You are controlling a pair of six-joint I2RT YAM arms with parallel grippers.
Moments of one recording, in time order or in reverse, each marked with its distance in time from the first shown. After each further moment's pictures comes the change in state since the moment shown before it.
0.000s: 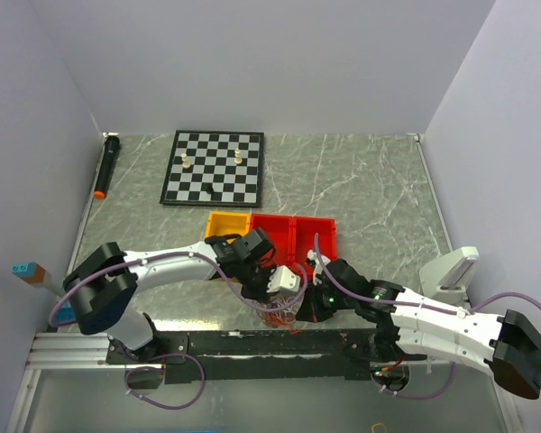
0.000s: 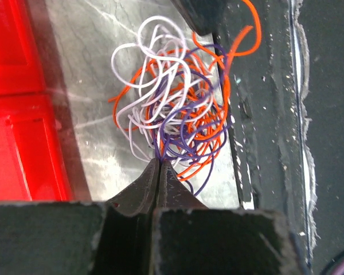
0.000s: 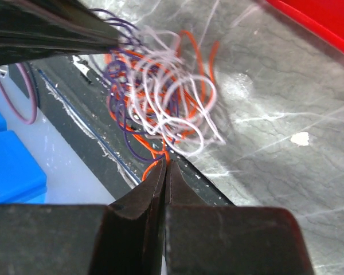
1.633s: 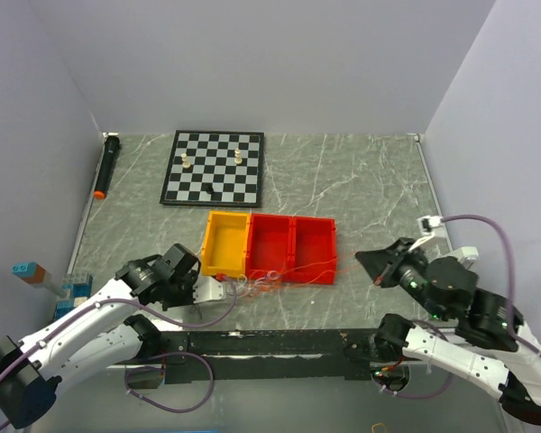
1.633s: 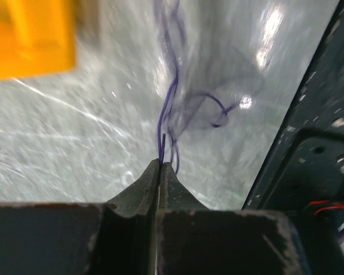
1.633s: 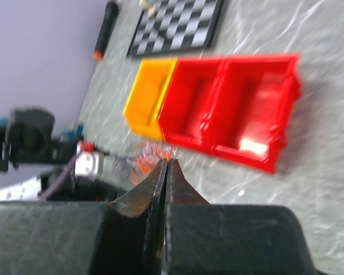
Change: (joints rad) left arm 0.305 -0.709 -0.333 -0.497 -0.501 0.150; right arm 0.018 -0.446 0.597 -0.604 0.668 0.091
